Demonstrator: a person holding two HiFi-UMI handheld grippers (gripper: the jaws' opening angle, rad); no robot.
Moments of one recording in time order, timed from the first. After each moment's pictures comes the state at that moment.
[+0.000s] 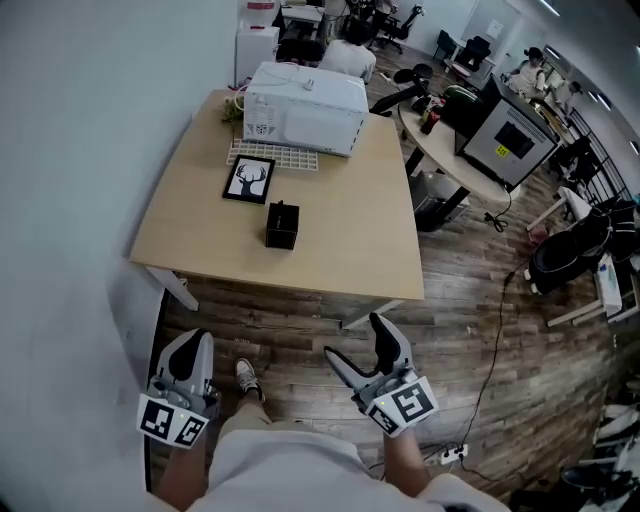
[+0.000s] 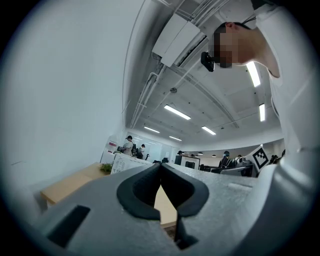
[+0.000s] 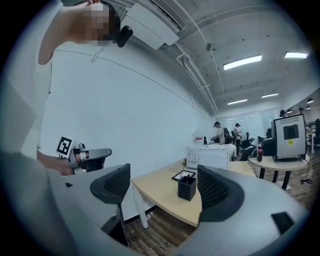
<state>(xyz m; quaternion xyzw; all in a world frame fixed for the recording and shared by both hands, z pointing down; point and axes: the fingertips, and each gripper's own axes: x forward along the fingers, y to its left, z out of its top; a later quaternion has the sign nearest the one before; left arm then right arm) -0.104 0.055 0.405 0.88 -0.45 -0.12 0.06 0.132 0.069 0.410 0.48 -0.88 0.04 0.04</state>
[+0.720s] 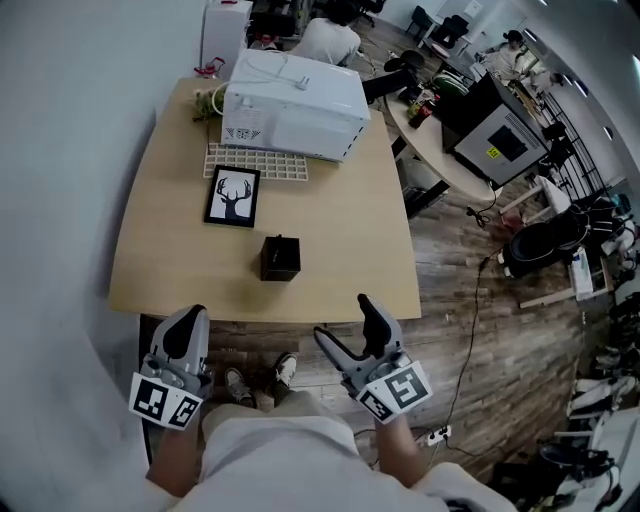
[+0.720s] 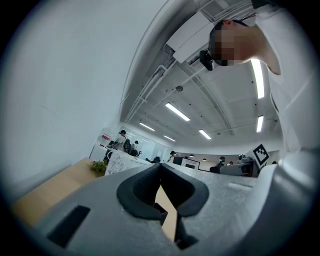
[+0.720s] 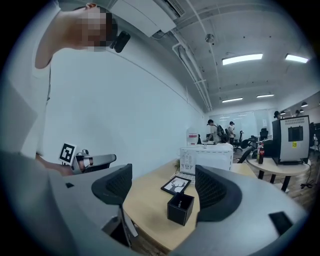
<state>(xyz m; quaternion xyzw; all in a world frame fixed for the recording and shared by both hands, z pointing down) -0.133 -0.160 0.413 0.90 -0.39 -0.14 0.10 0.078 -0.118 0.392 0.52 -0.85 0.05 0.06</state>
